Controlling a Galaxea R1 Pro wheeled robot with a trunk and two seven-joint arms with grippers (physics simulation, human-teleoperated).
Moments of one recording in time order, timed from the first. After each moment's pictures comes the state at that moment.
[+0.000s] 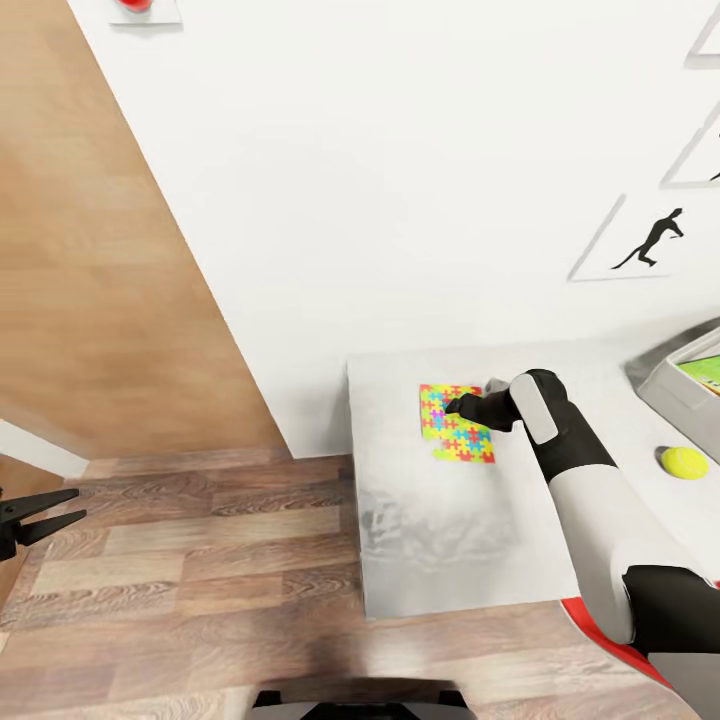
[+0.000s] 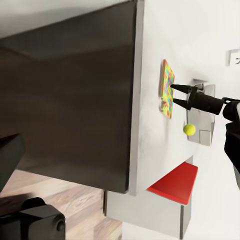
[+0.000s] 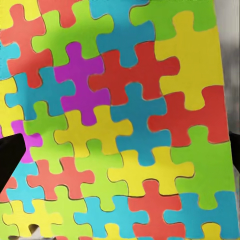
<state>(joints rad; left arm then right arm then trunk) -0.20 0.87 0.22 -1.21 1.13 0.97 -0.99 -1.09 -0.07 0.00 -0.84 -0.61 1.05 -0.31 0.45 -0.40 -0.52</state>
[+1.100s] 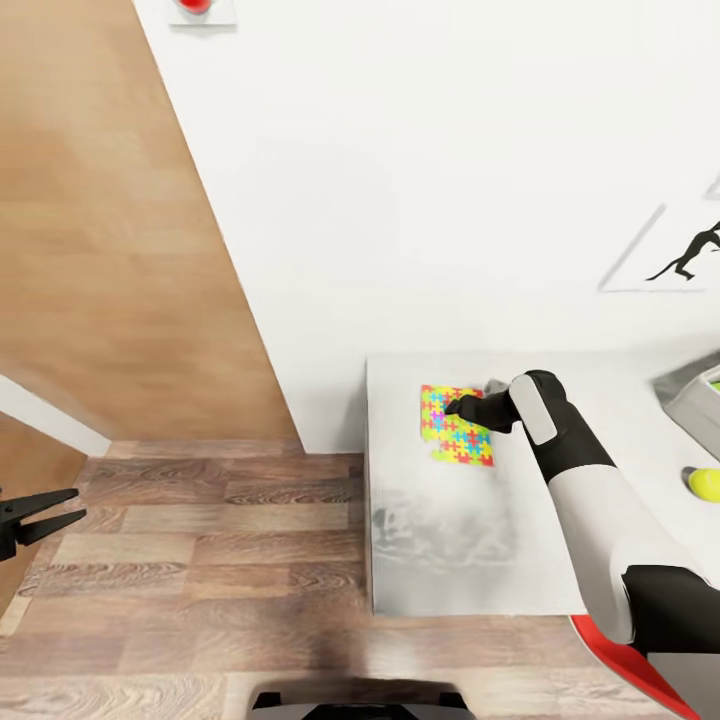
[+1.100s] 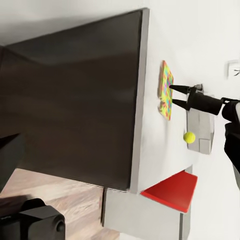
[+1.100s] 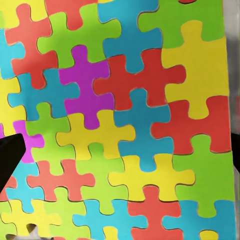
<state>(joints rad) -0.20 0.87 0.22 -1.21 1.13 0.97 -0.99 -1.09 -0.07 0.00 -0.84 -0.61 1.04 -0.31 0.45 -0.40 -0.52</state>
